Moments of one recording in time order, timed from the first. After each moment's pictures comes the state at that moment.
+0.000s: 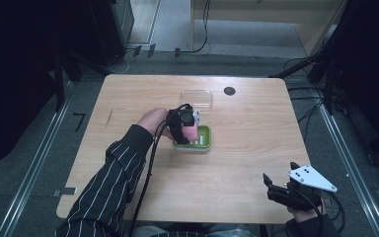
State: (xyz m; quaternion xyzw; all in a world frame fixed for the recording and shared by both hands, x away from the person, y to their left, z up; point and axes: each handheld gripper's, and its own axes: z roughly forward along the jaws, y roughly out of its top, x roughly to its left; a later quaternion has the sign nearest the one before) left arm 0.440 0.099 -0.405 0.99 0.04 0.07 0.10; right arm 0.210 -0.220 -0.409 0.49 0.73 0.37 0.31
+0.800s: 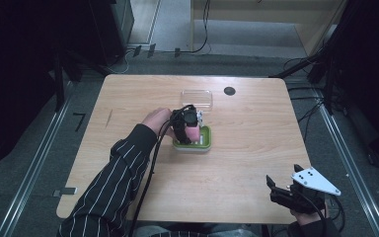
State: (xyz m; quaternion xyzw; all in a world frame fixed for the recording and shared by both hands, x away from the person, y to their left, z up) left arm 0.450 0.089 -0.420 0.99 0.03 0.06 0.08; right arm 0.203 -0.225 -0.409 0.50 0.73 0.36 0.31
